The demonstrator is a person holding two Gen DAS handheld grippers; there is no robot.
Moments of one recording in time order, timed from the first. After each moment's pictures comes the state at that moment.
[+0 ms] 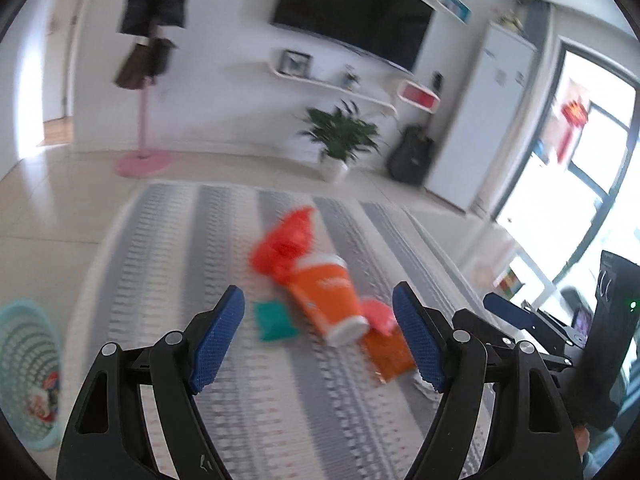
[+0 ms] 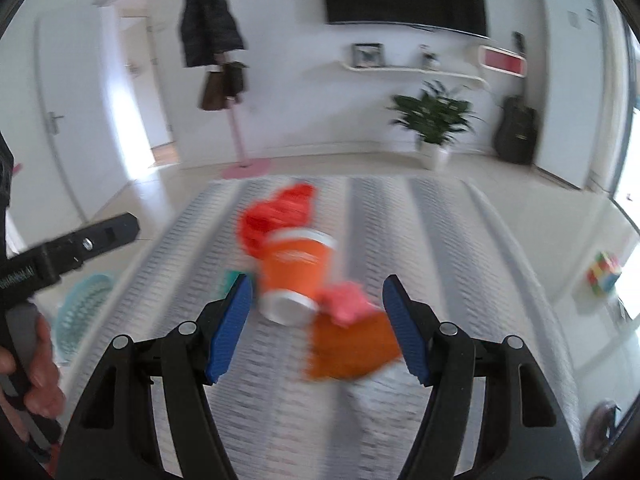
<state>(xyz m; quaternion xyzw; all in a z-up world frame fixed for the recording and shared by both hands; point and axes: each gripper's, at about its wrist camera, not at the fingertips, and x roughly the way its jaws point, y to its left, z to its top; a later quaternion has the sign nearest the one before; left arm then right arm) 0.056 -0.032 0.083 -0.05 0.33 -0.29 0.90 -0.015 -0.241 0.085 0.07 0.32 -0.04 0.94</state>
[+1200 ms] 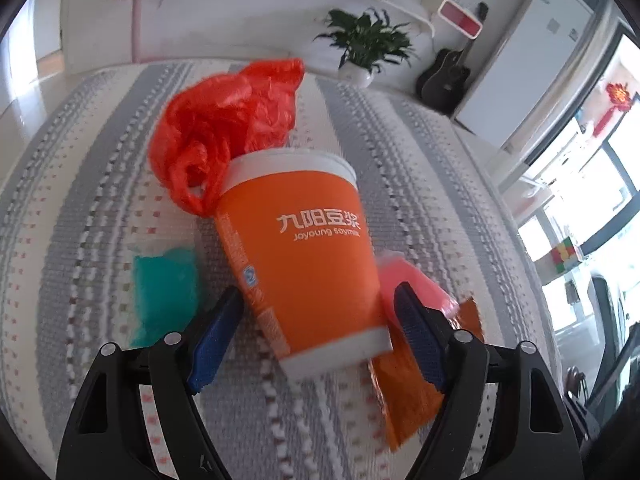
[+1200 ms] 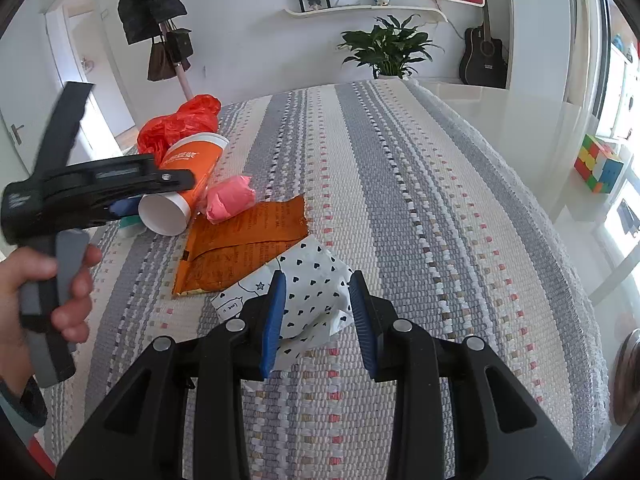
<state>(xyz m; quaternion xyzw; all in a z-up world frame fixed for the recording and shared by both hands) 0.151 -0.134 -0.044 -0.04 0.49 -0.24 0.84 -0.029 -0.313 -0.019 0.13 0.39 -0.07 0.91</state>
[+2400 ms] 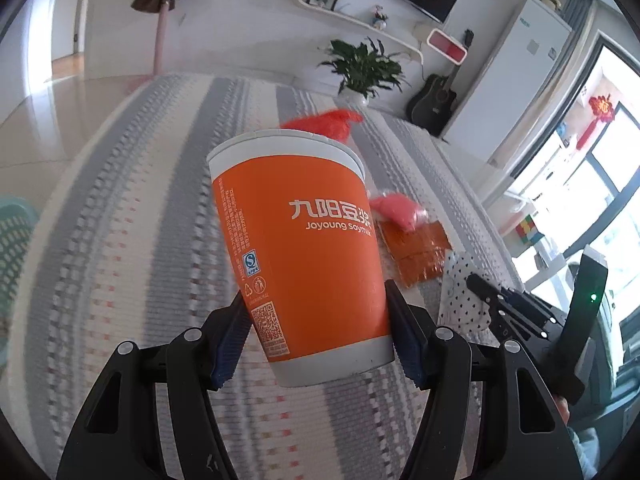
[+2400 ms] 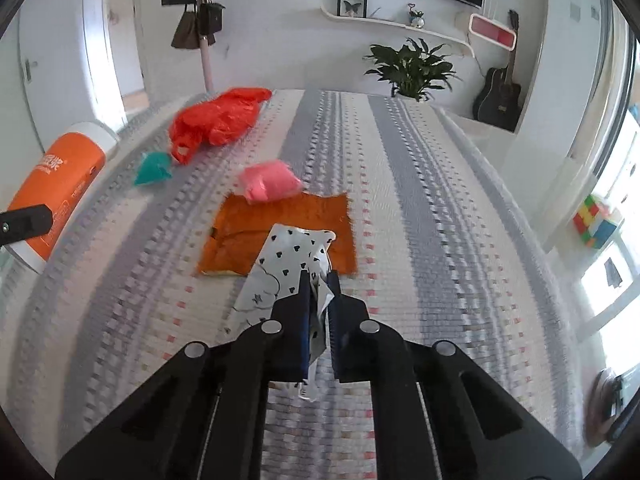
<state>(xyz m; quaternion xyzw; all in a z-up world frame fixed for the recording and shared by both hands) 0.035 -0.007 0.003 -0.06 0.43 -0.25 0.86 -0.021 -0.266 -0.010 0.04 0.39 -0.06 0.92</state>
